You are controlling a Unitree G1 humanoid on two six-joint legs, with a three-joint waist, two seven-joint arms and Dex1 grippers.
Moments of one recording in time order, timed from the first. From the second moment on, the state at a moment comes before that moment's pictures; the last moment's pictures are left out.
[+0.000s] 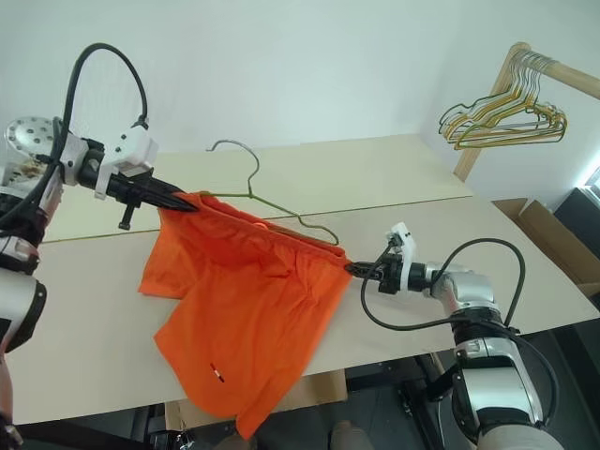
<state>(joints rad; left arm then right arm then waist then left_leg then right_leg) -1.28 0.90 -0.65 1.00 -0.42 -0.23 -1.61 -0.65 -0.52 0.02 0.64 0.40 0.59 1.16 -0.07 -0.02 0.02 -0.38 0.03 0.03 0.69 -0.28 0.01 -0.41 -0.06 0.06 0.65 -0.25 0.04</state>
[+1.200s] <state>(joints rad) -1.18 0.71 -0.25 1.17 0.01 -0.37 -1.42 -0.74 -0.70 0.19 0.01 0.01 0.32 1.00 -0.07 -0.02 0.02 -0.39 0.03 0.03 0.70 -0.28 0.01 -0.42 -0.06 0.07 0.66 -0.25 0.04</state>
